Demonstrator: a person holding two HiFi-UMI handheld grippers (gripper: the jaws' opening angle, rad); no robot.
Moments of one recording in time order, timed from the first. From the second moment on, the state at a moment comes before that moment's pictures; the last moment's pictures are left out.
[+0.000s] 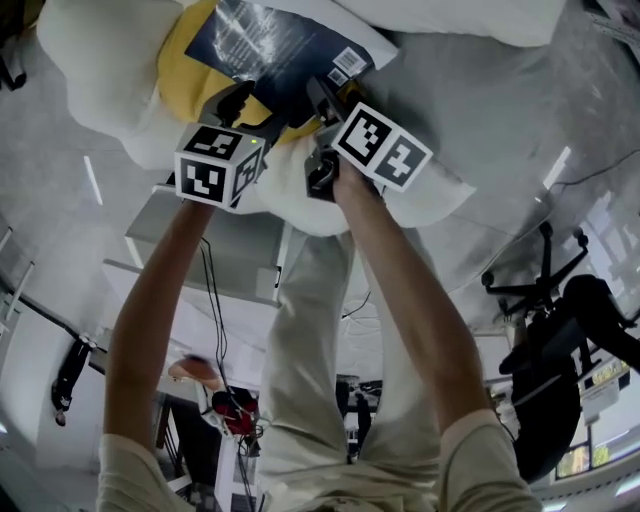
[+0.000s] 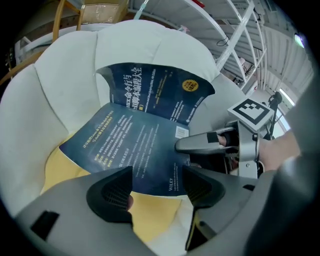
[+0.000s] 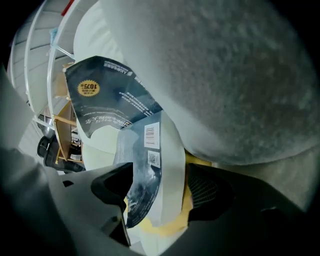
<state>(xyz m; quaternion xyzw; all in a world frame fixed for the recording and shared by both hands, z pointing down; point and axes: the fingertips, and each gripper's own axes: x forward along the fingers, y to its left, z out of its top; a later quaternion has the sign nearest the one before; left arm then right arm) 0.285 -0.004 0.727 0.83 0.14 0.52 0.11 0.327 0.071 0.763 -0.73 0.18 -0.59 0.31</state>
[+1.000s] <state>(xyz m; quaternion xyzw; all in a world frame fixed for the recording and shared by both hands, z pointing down) 0.269 -0.004 0.762 0.84 0.11 0.51 0.15 0.336 0.042 0.794 -0.73 0.25 -0.52 0.36</state>
